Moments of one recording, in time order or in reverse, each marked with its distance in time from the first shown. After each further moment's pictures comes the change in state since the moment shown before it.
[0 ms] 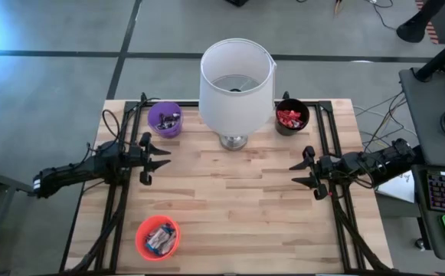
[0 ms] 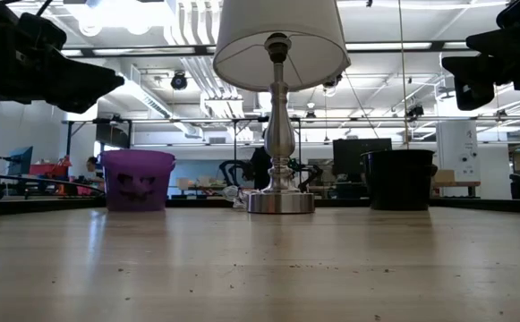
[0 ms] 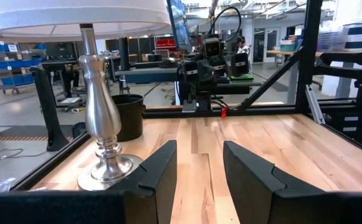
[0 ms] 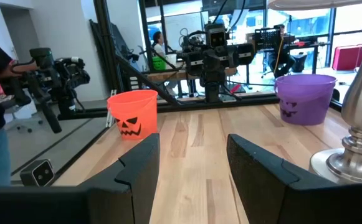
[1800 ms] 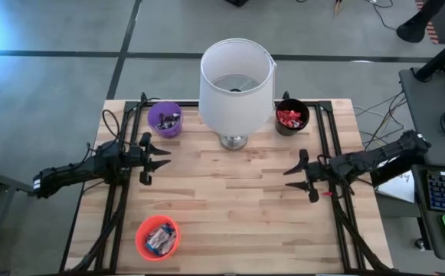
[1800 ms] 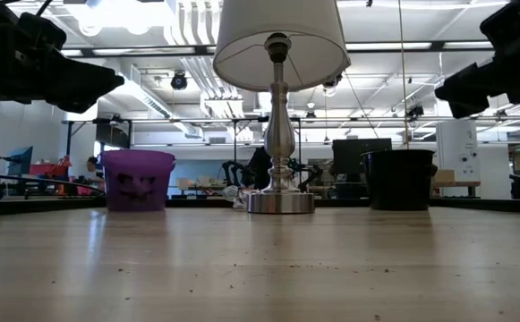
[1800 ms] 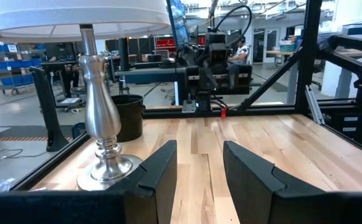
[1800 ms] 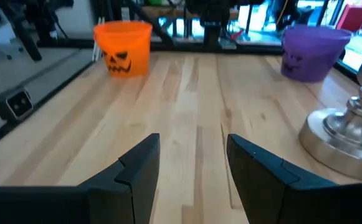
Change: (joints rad) left arm 0.000 0.000 0.000 0.002 0.001 0.000; right arm 0.000 0.370 0.087 -0.013 -0.009 -0.062
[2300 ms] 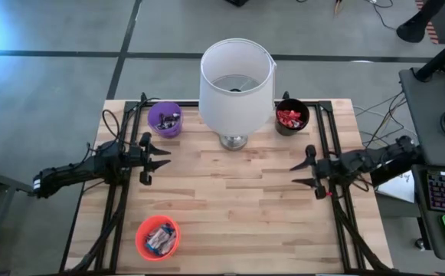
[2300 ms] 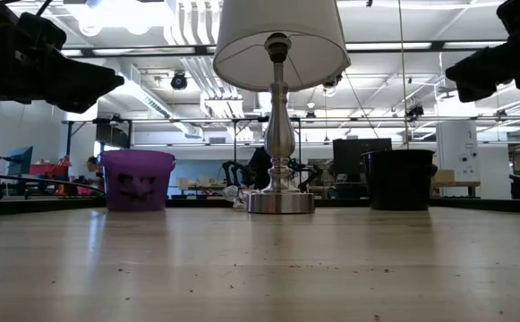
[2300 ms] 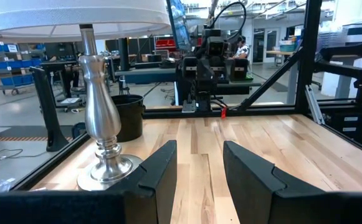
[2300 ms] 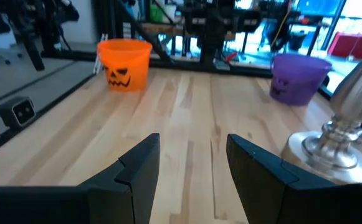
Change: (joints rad) left arm 0.000 0.000 0.000 0.000 0.000 0.000; right arm 0.000 -0.276 0.046 -0.214 0.002 -0.072
